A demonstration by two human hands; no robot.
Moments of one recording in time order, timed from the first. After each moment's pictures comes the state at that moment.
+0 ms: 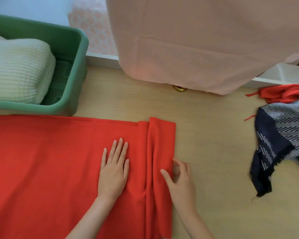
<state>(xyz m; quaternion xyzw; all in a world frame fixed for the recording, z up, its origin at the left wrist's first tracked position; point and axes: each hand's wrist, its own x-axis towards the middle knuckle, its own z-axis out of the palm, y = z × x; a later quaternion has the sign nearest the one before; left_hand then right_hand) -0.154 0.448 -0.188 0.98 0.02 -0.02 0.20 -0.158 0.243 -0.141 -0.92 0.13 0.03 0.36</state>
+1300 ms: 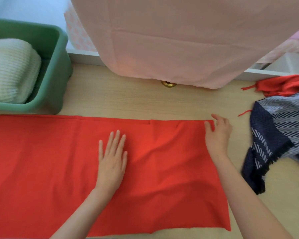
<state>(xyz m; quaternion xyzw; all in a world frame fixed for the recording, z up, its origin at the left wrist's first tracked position) -0.130 0.400 -0.172 0.99 0.03 0.02 0.17 -0.005 0.104 -0.140 -0.93 0.16 -0.08 0.31</state>
